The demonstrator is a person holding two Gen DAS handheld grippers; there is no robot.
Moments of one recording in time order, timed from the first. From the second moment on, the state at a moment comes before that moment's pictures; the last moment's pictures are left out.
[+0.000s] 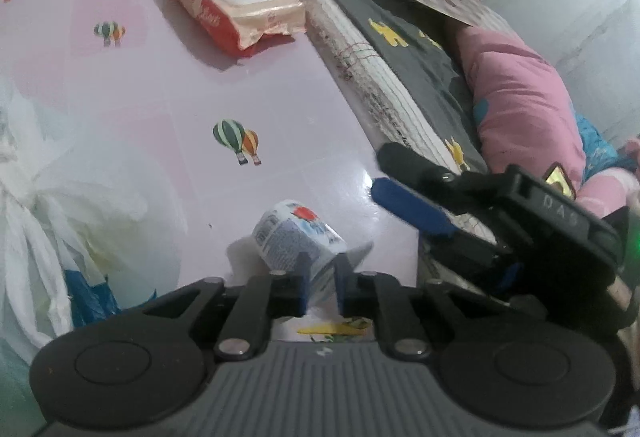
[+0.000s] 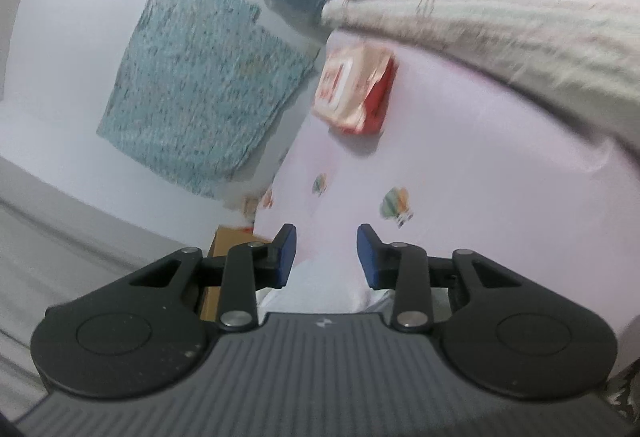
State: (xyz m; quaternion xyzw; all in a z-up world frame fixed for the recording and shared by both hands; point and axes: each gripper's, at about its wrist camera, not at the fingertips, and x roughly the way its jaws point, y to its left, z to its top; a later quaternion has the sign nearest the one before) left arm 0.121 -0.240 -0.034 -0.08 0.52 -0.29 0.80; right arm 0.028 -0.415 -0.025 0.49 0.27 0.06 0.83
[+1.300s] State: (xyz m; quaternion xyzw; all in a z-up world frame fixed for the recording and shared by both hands) left arm 0.083 -0.249 -0.054 0.07 0.51 -0.24 0.82; right arm 0.020 -0.392 -0.056 0.46 0.34 0.15 0.81
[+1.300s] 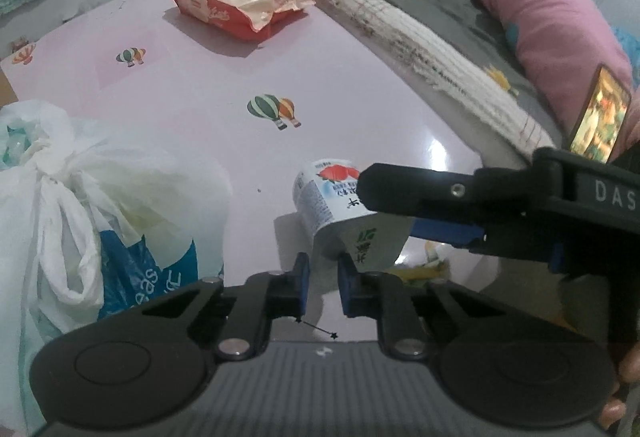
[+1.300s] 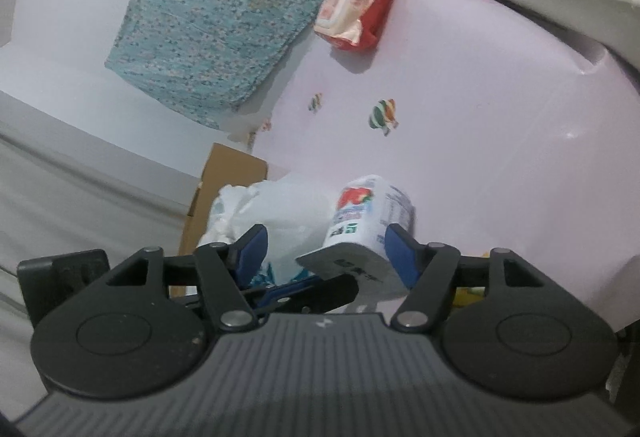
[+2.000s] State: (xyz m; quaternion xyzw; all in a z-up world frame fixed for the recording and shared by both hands) left arm 0.115 -0.249 -0.030 0.00 0.49 -0.23 0.84; right arm 0.039 -0.415 -0.050 0.55 0.34 0.11 0.75
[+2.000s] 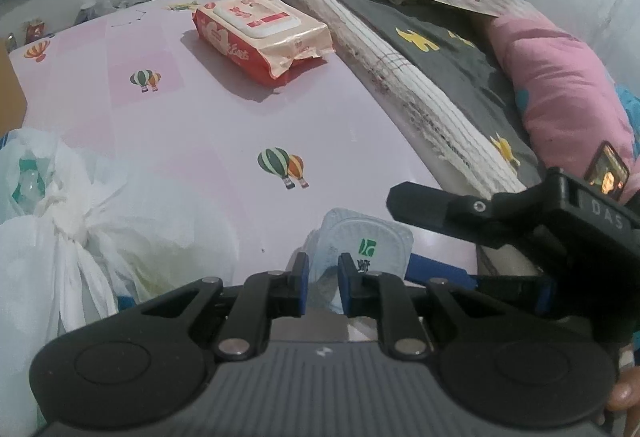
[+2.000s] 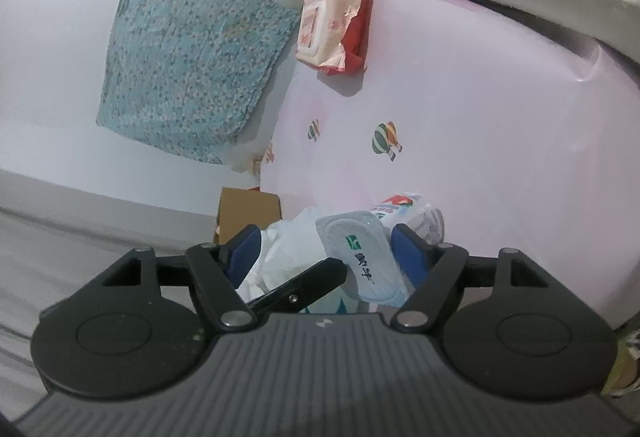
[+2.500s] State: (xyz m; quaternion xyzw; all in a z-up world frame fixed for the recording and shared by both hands) left arm 0.140 -0.250 -0.032 -0.03 0.50 -0.23 0.84; right arm 0.058 -0.424 -0.057 0.59 0.33 0.10 0.73
